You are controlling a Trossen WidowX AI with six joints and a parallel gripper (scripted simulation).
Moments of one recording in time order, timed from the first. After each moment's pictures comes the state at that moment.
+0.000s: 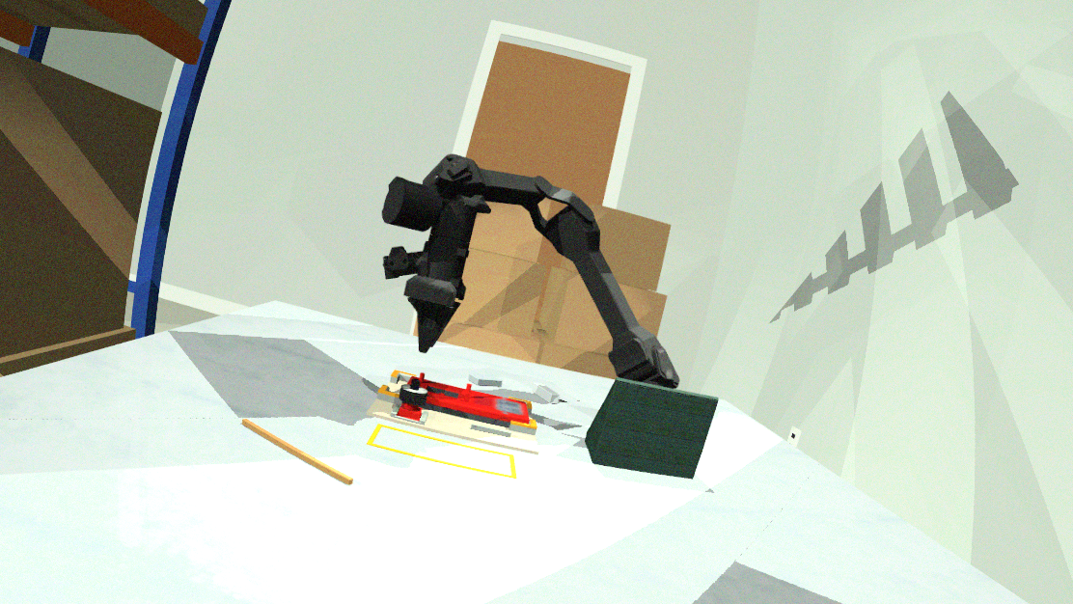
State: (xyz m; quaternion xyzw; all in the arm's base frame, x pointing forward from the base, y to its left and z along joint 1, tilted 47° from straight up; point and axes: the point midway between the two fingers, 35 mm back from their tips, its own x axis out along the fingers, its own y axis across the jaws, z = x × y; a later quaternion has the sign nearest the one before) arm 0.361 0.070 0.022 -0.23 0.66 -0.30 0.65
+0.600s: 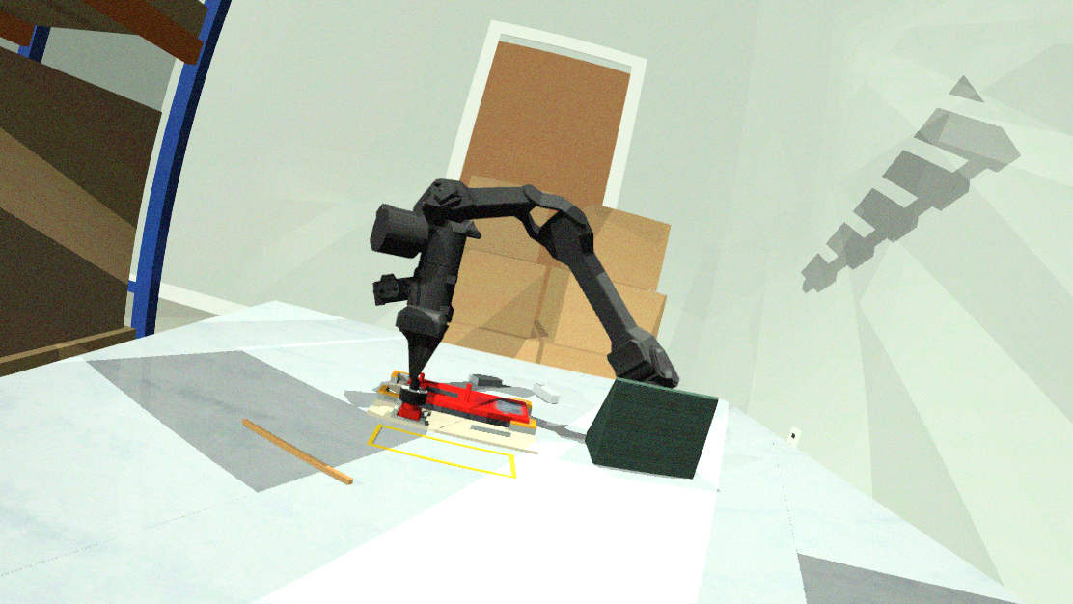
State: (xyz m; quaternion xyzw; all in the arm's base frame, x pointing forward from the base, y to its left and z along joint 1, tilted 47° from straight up) arm 0.366 0.042 -0.005 -0.26 0.66 -0.29 0.64
